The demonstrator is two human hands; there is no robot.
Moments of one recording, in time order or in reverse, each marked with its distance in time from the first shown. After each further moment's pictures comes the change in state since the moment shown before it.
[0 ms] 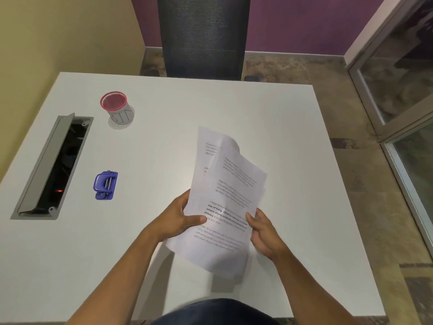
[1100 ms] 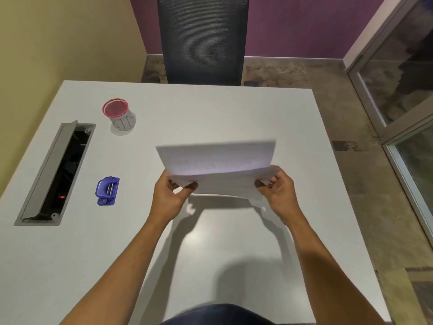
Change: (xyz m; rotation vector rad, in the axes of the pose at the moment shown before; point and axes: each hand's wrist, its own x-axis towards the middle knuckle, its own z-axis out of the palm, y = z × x) left_hand 0.022 0.035 -0.008 0.160 0.606 0.361; right_hand -0.012 -0.120 0.048 -0.492 0.119 -0.598
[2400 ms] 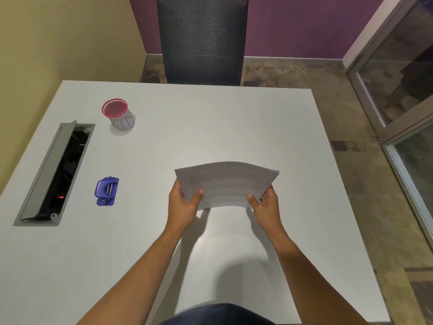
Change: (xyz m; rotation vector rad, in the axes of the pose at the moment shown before) left_hand -0.021 -0.010 0.036 -0.025 0.092 -0.112; right_hand -0.023 0.036 0.031 -0.006 0.109 0.113
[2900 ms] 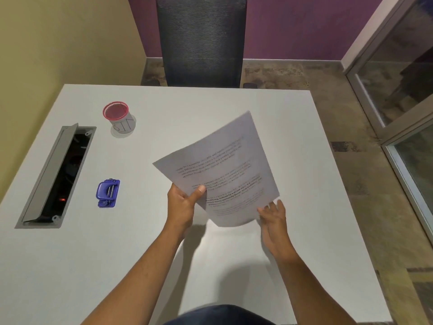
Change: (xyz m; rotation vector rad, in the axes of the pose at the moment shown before) left_hand 0.001 0.009 0.002 -0.321 -0.045 -0.093; right_hand -0.007 0.066 -0.030 0.520 0.092 0.351
